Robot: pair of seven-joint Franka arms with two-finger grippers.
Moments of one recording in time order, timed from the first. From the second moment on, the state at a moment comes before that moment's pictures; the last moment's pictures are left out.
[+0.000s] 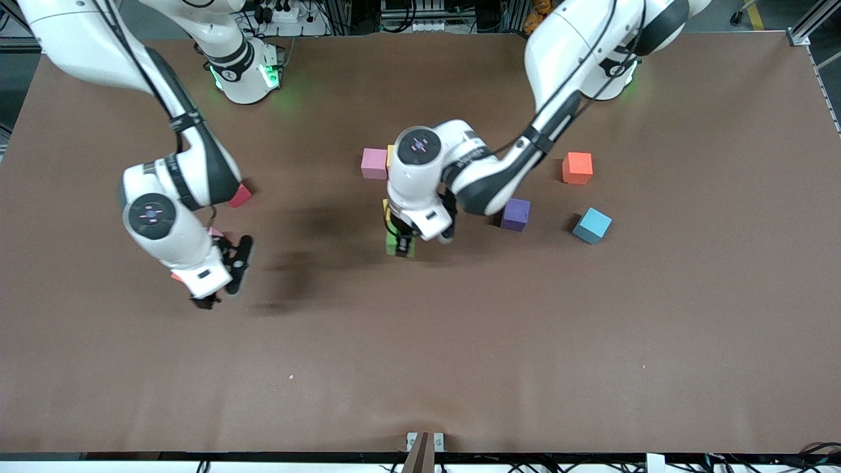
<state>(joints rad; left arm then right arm) -0.57 0.82 -0.41 -1.30 0.34 2.26 -2.49 -0.16 0.45 0.29 -1.85 -0.38 2.31 -1.07</state>
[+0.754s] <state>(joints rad) -0.76 0.96 -0.36 -1.17 0.33 2.29 -2.56 -0.31 0.46 0.28 -1.86 -0.15 2.42 -1.64</state>
